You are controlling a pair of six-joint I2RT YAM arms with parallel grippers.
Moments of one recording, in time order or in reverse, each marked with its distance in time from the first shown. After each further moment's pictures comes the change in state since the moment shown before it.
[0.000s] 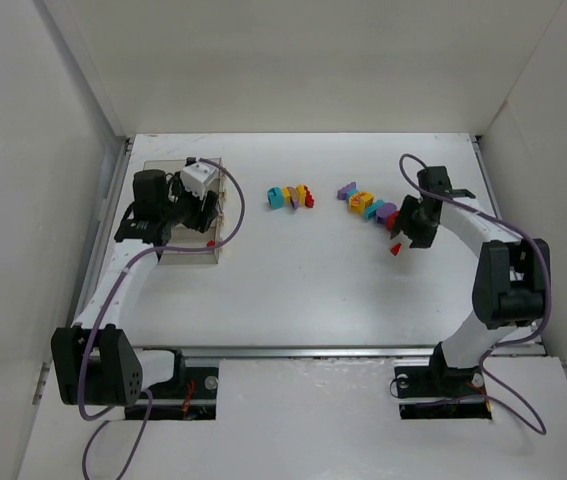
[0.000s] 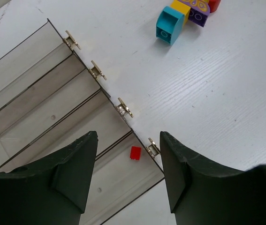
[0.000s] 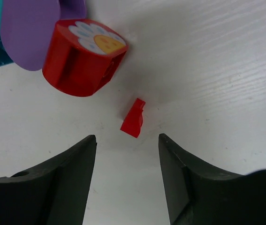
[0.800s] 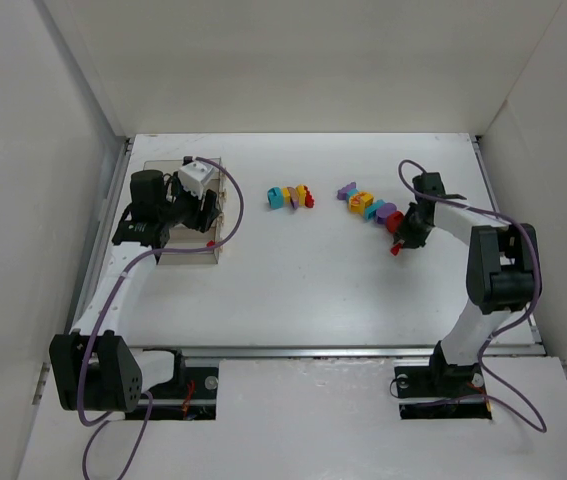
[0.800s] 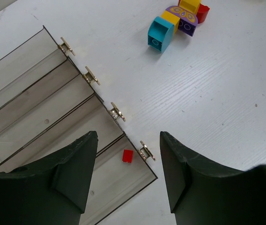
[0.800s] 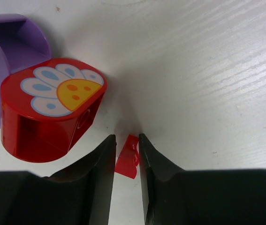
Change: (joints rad) left arm 0.000 -0.026 -0.001 -0.001 0.039 -0.048; right arm -0.007 0.118 -0.034 0.141 0.044 0.106
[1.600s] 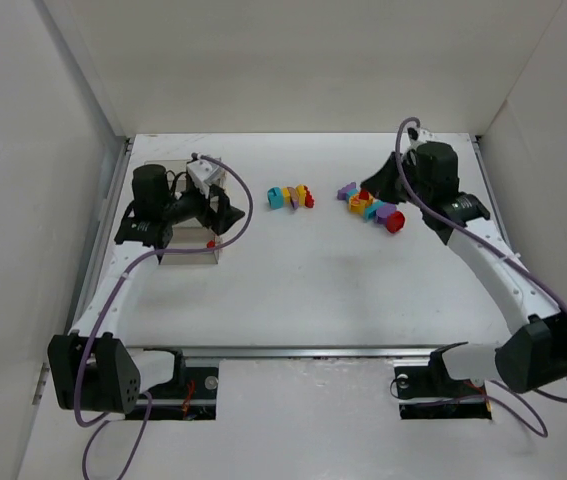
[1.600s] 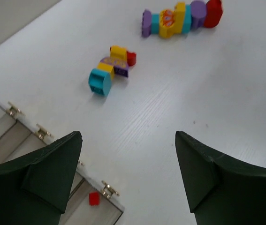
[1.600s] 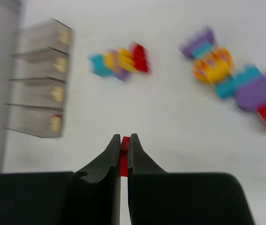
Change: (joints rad) left arm -0.022 -0.003 0.012 0.048 0.284 -0.028; right arm 0.199 -0.457 0.026 0.133 -0.200 -0.094
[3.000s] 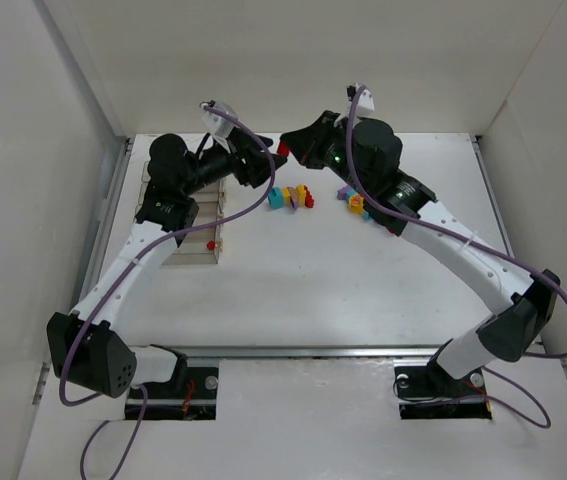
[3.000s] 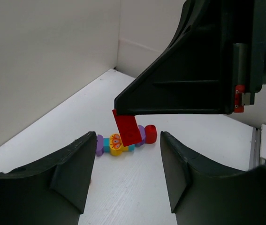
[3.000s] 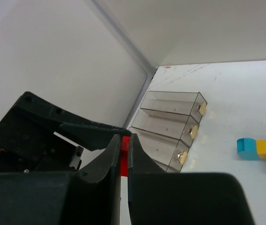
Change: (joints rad) left arm -0.260 0.104 0.245 0.502 -0.047 -0.551; right arm 0.485 0.197 0.447 0.342 0.268 0.139
